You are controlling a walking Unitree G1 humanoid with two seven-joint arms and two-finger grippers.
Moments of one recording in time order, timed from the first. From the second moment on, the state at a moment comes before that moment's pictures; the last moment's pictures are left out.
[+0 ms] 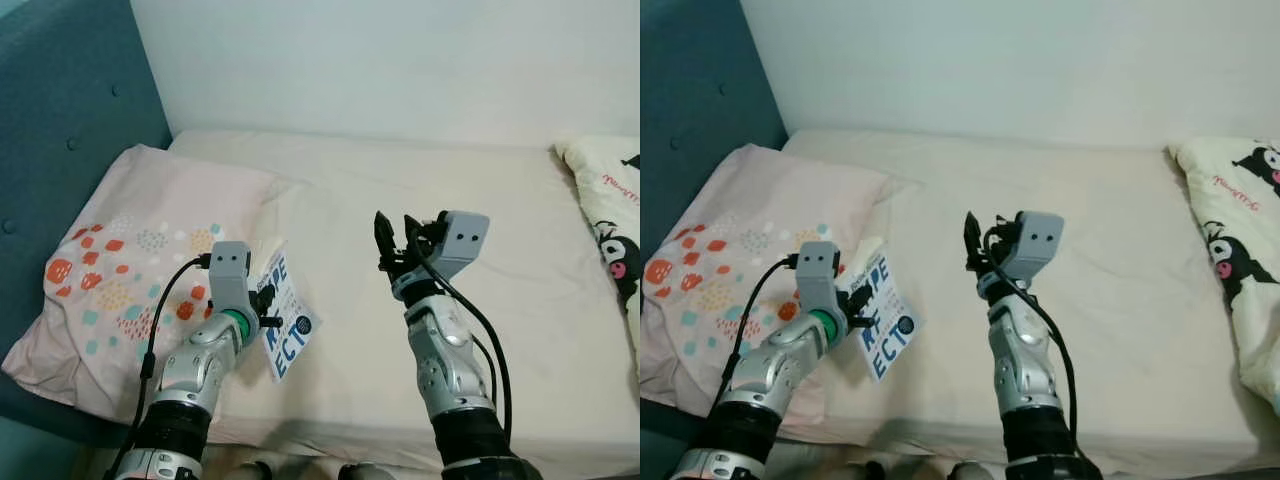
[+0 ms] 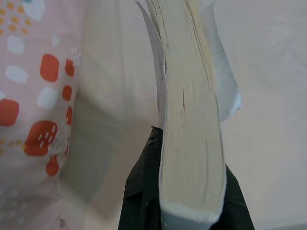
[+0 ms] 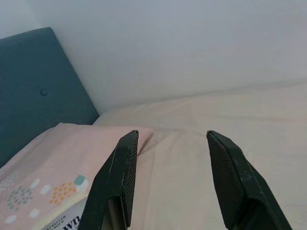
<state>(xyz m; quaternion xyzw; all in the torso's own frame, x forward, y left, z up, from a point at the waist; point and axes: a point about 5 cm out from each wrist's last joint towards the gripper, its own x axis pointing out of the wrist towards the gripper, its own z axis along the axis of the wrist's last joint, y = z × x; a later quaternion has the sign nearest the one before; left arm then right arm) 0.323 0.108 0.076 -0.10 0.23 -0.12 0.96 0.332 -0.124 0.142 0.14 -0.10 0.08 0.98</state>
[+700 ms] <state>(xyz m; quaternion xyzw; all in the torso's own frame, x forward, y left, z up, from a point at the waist) 0.323 0.106 0.076 -0.10 0.25 -0.11 0.96 0.327 -0.124 0.136 0.16 -0.09 0.08 0.98</state>
